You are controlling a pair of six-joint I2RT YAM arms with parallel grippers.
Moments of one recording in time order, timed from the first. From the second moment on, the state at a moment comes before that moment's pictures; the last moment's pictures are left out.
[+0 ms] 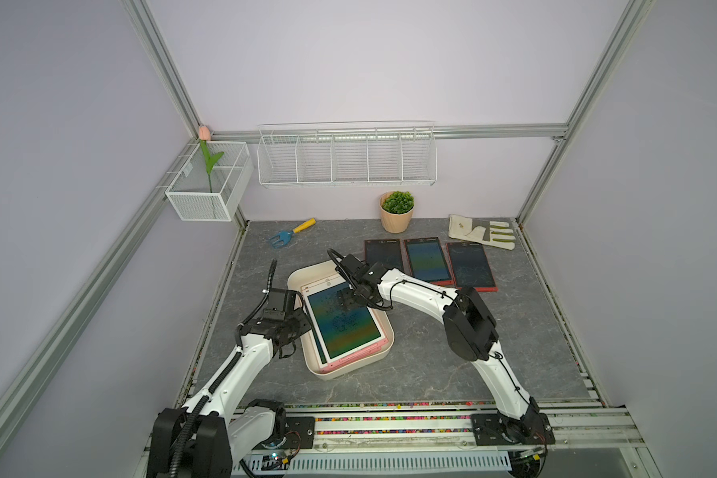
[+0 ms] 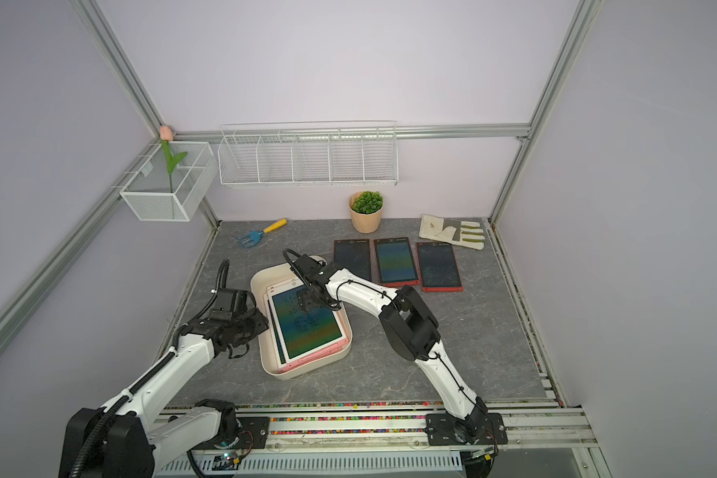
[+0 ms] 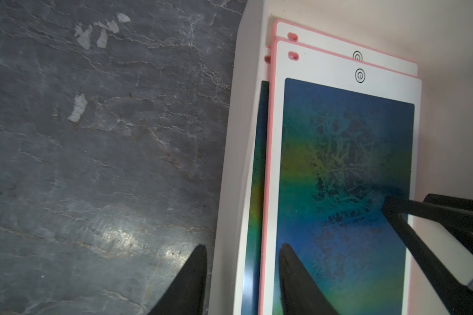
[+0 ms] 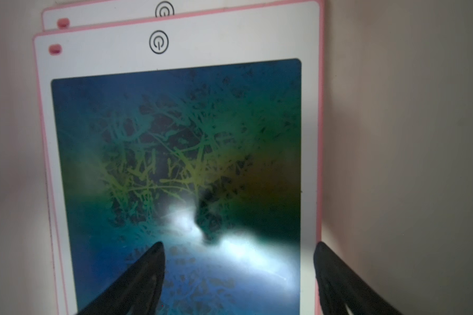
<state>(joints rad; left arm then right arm) -0.21 1.10 0.60 -0.52 0.00 -0.69 0.91 2.31 1.96 -0.81 0.07 0.52</state>
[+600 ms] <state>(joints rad) -0.20 1.15 0.59 -0.49 0.01 -0.68 0.91 2.37 1.98 -0.77 0.16 0.55</state>
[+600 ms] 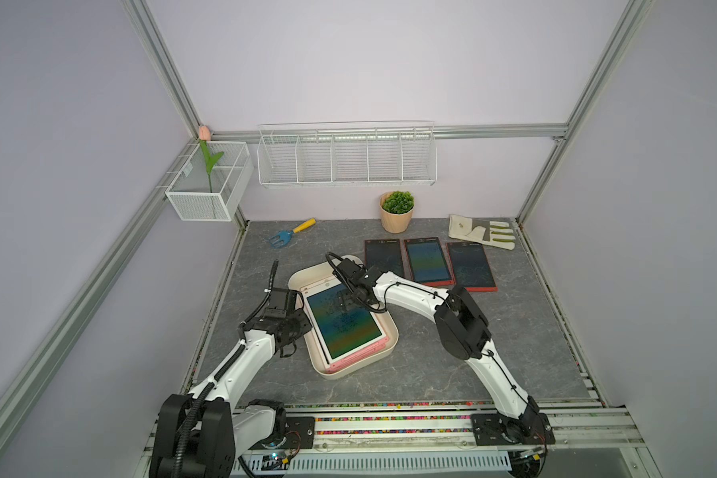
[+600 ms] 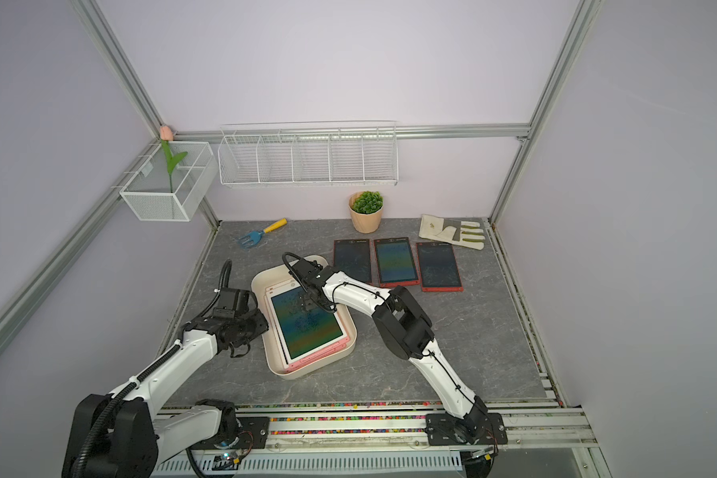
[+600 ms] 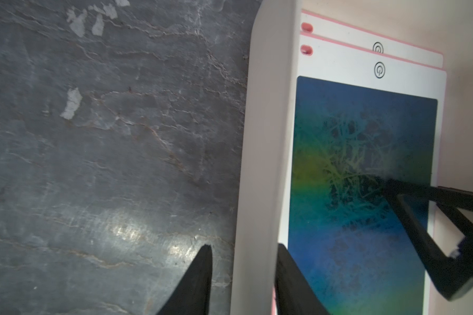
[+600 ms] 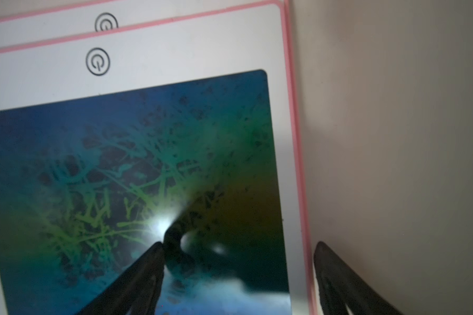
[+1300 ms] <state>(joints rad) -0.20 1.20 0.58 -0.45 0.02 -0.68 0.91 2.33 1.90 -0.70 0.08 0.58</state>
